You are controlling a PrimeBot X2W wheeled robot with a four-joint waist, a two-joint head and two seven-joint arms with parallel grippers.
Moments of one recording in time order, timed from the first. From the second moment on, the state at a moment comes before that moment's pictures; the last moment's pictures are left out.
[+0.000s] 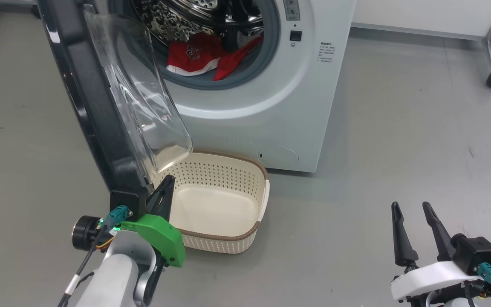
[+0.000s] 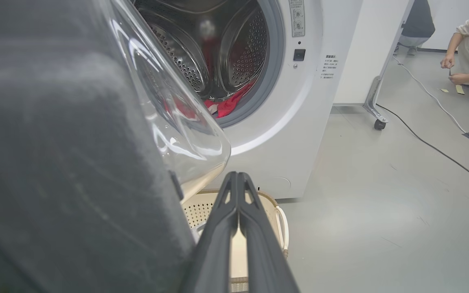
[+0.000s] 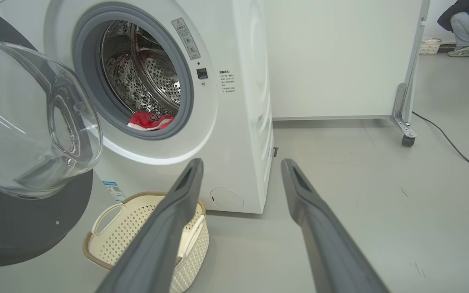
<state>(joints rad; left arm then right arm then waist) -0.29 0.02 -0.33 0.39 -0.35 0.02 -0.02 0.07 -0.09 0.13 0.16 0.38 0.11 -0.26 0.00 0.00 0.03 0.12</state>
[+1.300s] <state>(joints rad) -0.29 0.09 -0.17 0.41 -0.43 0.07 -0.09 0.08 -0.10 0.16 0.17 0.35 0.12 -0.26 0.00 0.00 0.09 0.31</state>
